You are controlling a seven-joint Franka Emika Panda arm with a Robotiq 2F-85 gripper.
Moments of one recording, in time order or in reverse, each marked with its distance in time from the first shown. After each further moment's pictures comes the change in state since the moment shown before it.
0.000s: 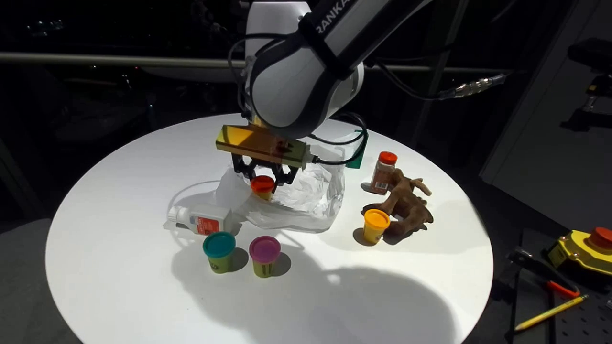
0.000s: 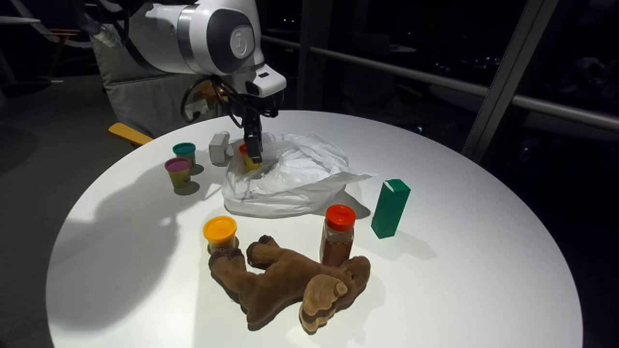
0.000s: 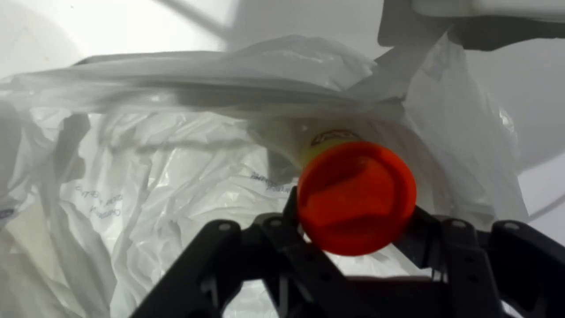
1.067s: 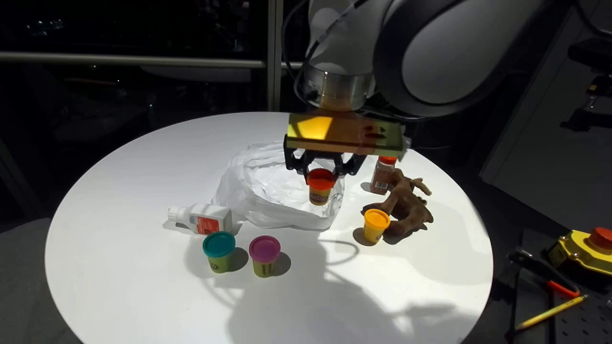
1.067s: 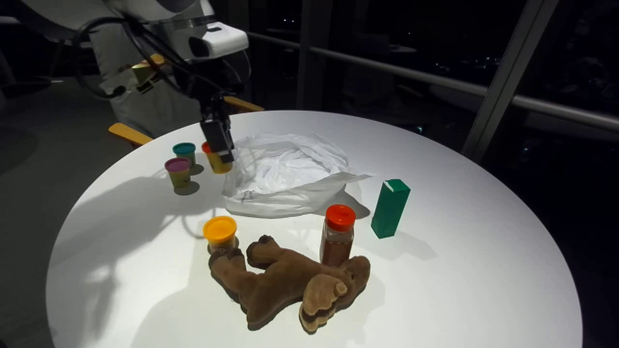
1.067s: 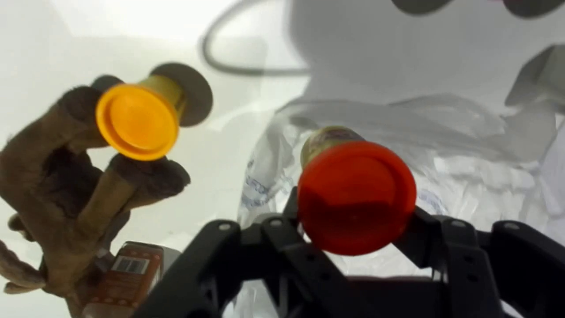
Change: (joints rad) arm 0.039 -0.424 0.002 -0.499 -0.329 0.018 0.166
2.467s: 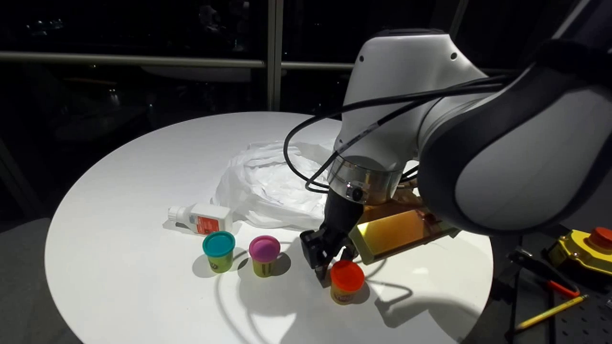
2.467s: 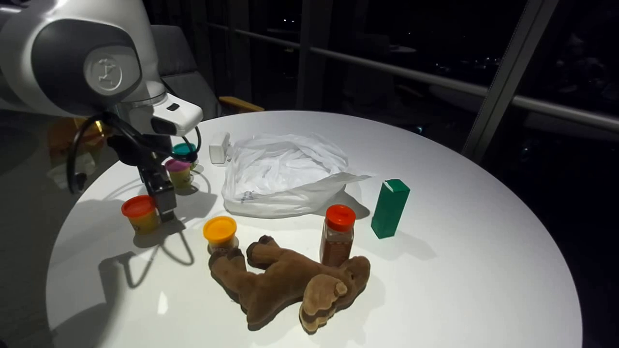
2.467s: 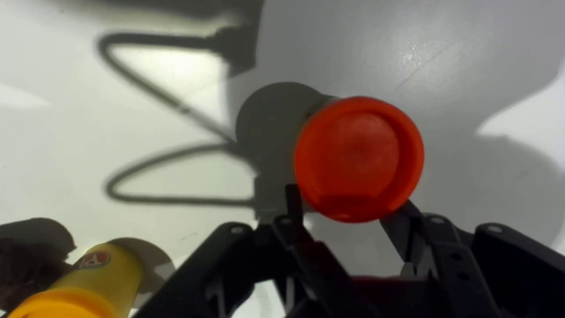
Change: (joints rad) arm -0.132 0.086 0.248 -0.205 0.243 0.272 -0.580
